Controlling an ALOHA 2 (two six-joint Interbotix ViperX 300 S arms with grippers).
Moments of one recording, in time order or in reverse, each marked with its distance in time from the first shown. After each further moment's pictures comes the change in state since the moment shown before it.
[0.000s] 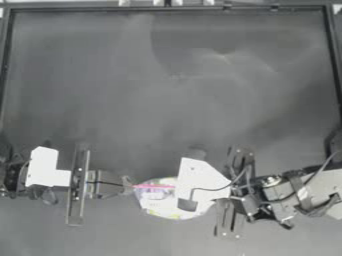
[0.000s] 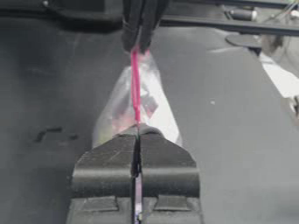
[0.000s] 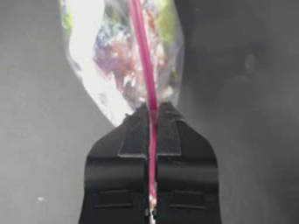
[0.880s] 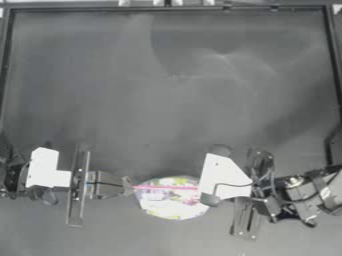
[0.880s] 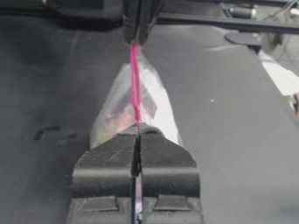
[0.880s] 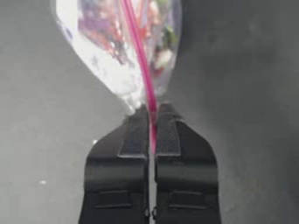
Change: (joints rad) left arm -0.003 0.006 -0.002 0.000 0.000 -0.002; right arm 0.035 -0.087 0.150 -0.012 -0.074 0.132
